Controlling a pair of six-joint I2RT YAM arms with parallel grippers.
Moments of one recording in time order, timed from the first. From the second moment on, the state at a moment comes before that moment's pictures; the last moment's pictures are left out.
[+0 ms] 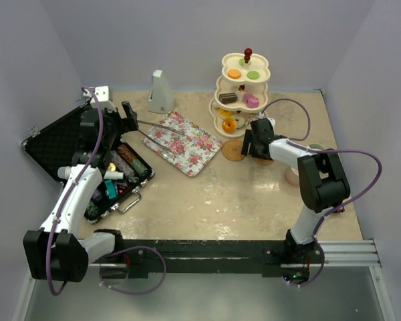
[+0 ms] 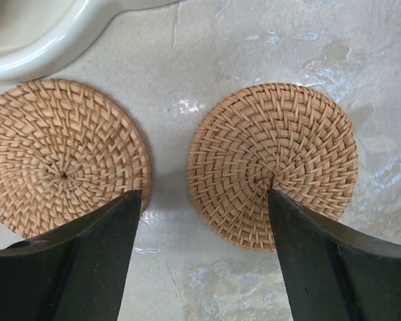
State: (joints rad) left arm -0.06 1.14 0.94 -0.02 -0.03 -0.18; right arm 0.30 1.77 1.05 -0.23 0.28 0.44
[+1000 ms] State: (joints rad) left arm -0.06 1.14 0.94 -0.02 -0.04 -0.18; right arm 0.10 1.64 0.95 -0.17 0.22 0.45
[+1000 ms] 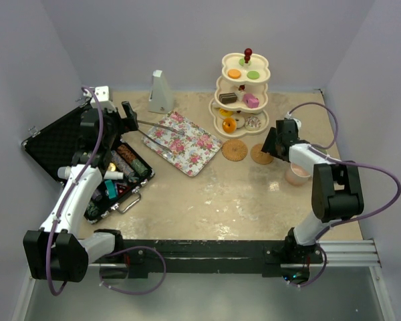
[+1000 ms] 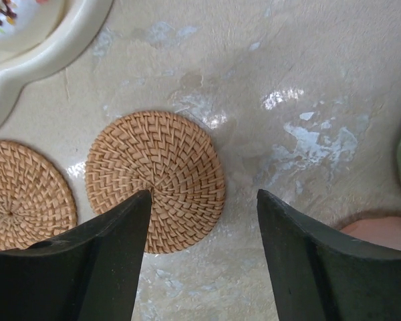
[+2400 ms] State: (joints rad) left arm -0.06 1.14 0.94 -0.02 -0.04 -0.18; right arm 0.09 1.74 0.91 0.06 0.10 0.56
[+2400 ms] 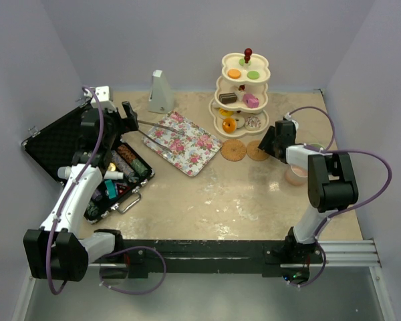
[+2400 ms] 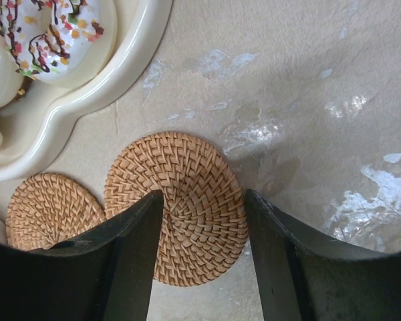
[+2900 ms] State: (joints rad) left arm -0.06 1.15 0.94 -0.02 -0.04 -0.18; right arm 0.09 1.66 0.86 0.06 0.12 0.58
